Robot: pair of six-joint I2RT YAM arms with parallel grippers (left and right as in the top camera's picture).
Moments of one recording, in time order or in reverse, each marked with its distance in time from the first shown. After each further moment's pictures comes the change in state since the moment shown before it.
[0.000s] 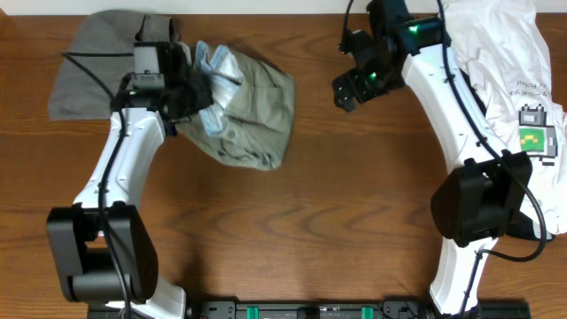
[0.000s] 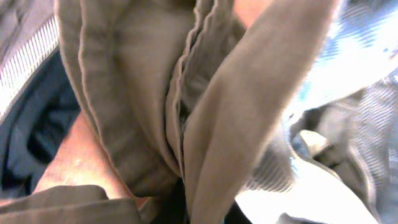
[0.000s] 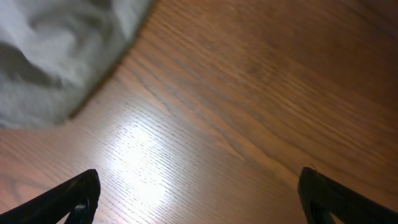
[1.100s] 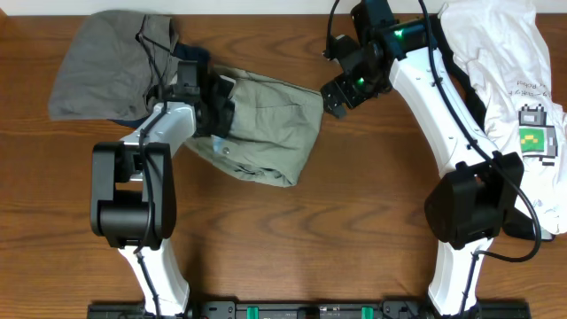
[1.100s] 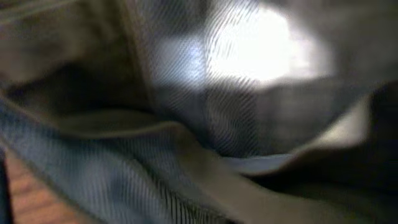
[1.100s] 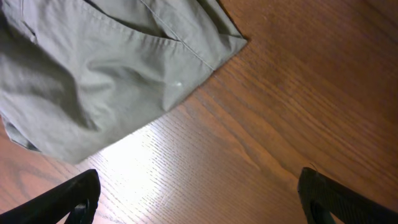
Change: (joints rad) left arm -0.079 0.336 -0.019 0.074 -0.146 0.660; right arm 0.063 0.000 0.000 -0.001 0.001 -0.048
